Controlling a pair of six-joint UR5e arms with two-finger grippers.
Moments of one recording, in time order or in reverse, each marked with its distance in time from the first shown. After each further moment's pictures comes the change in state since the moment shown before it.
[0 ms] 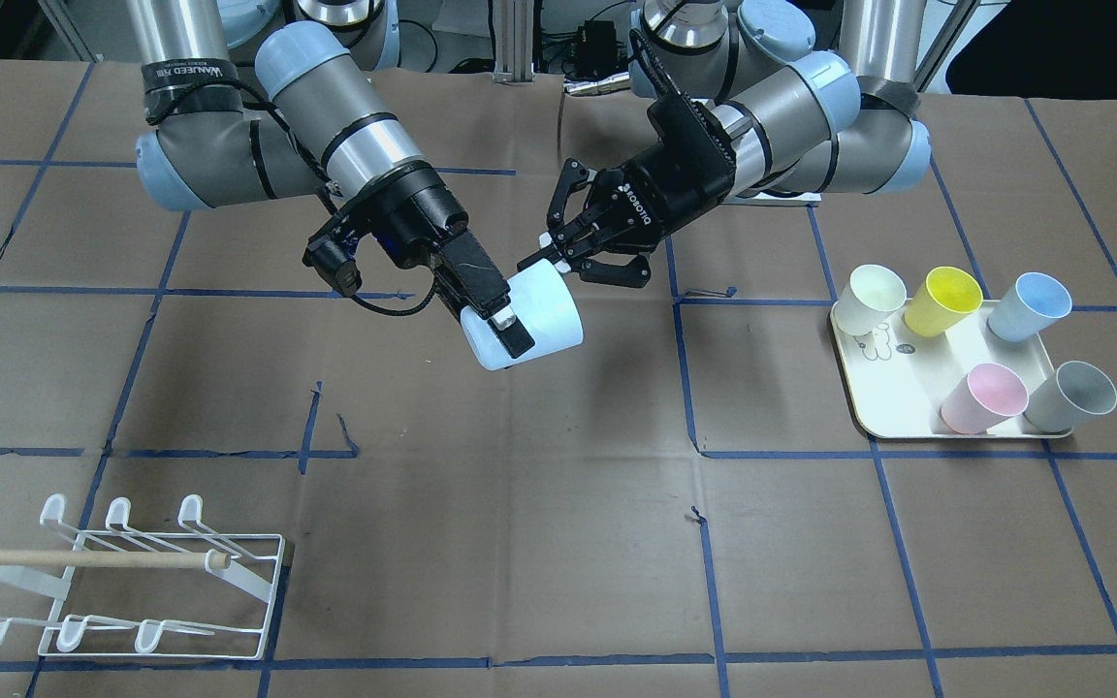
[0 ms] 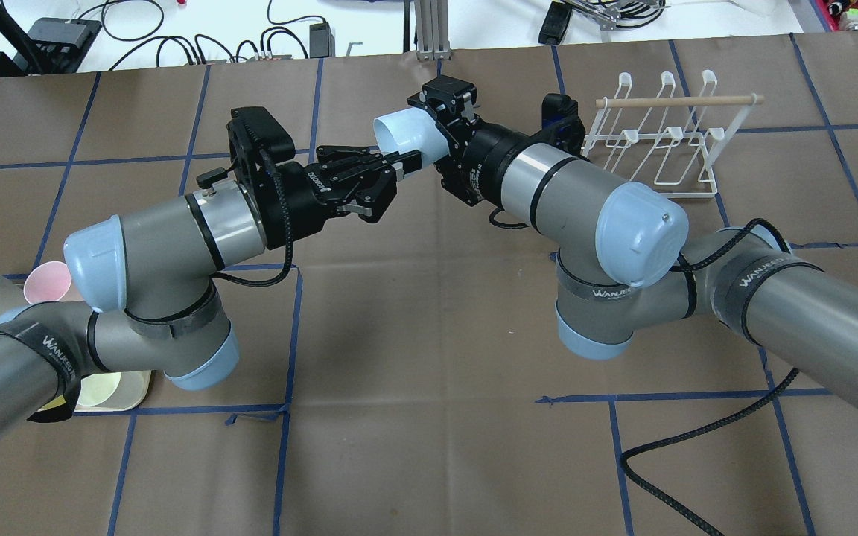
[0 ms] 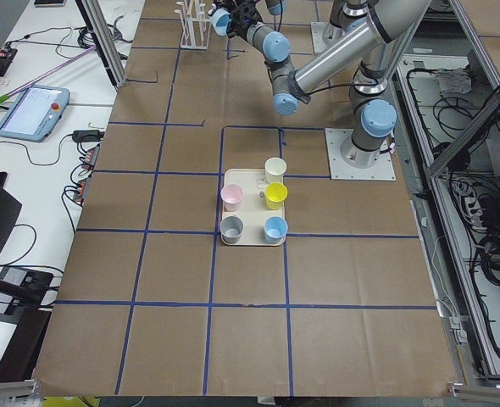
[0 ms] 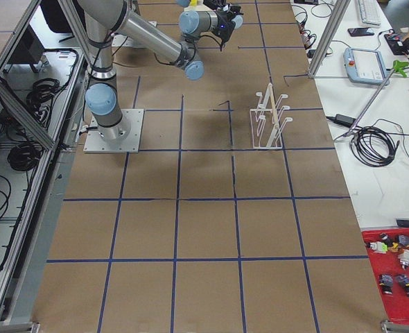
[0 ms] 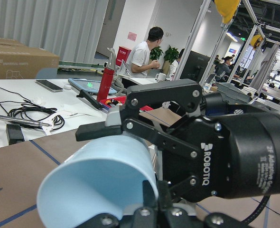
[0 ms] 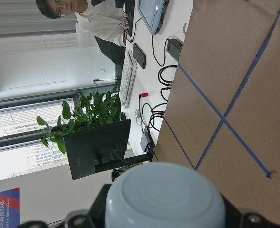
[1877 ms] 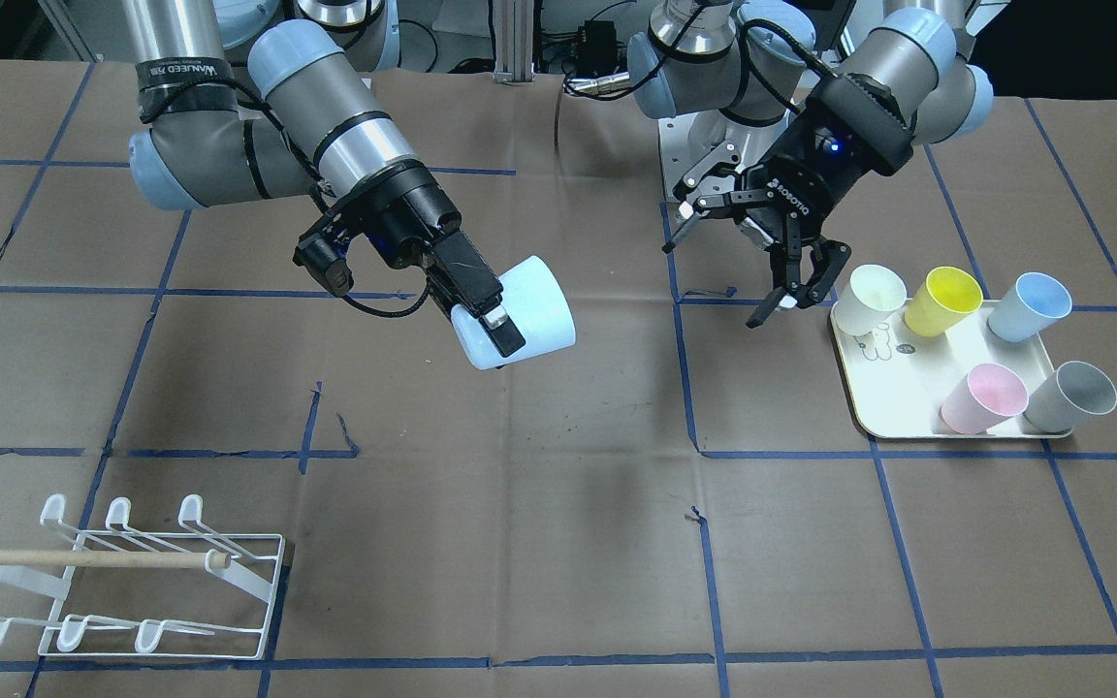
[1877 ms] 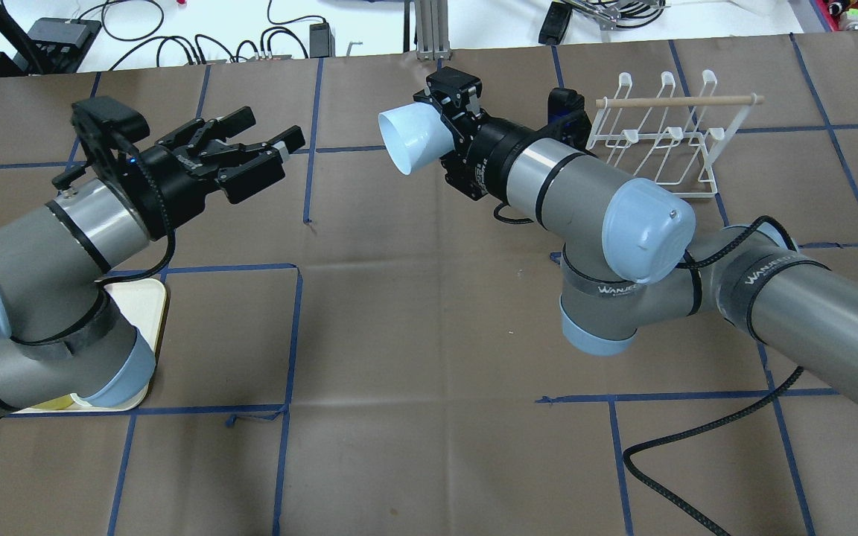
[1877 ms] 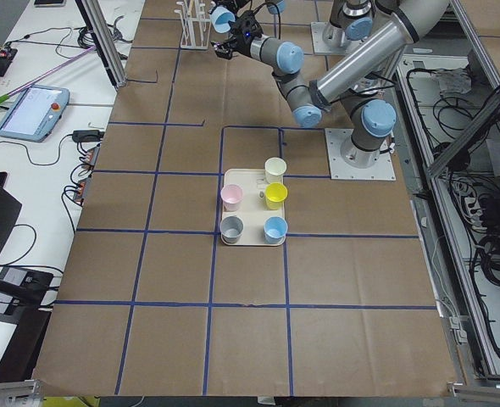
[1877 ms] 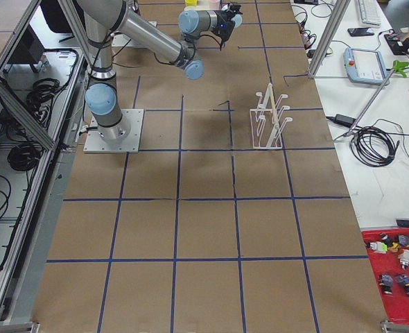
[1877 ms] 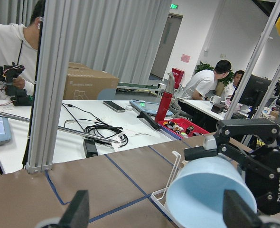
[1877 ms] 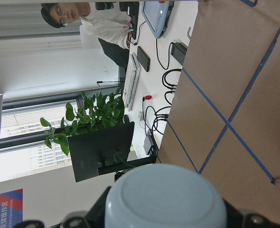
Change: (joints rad) left arm 0.288 0.150 -0.073 -0.041 0.047 -0.023; right arm -0.029 0.000 -0.006 -0.008 0.013 -0.004
